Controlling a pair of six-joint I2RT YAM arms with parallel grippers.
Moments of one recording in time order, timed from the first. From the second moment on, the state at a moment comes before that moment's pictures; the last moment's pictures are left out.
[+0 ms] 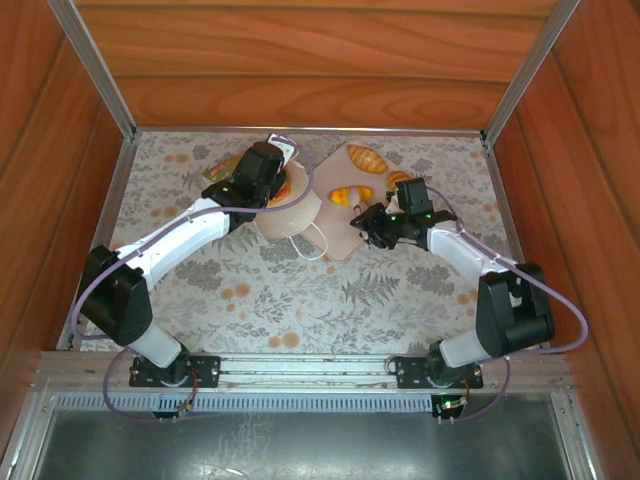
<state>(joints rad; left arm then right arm) -0.65 1.57 1.28 -0.26 -0.55 0.25 0.33 1.45 0.90 -0.38 -0.53 0.88</state>
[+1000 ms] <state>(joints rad) -0.65 1.56 1.28 -0.26 -0.55 0.25 0.33 1.73 1.19 -0.66 -0.50 0.60</state>
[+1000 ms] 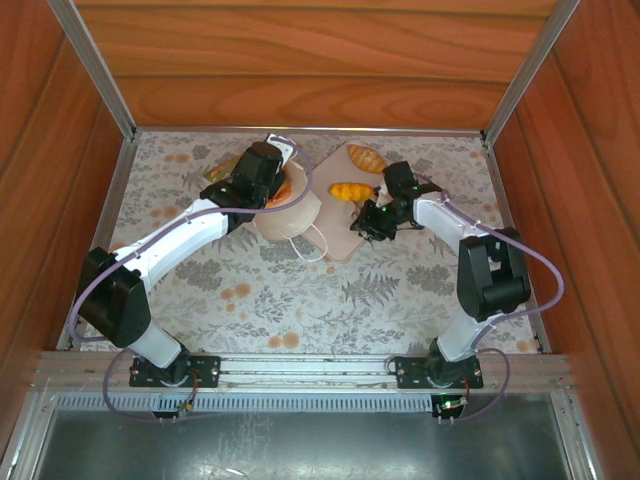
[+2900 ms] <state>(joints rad) -0.65 1.56 1.28 -0.26 -0.54 0.25 0.29 1.85 1.36 -0.74 -0.34 0.55</state>
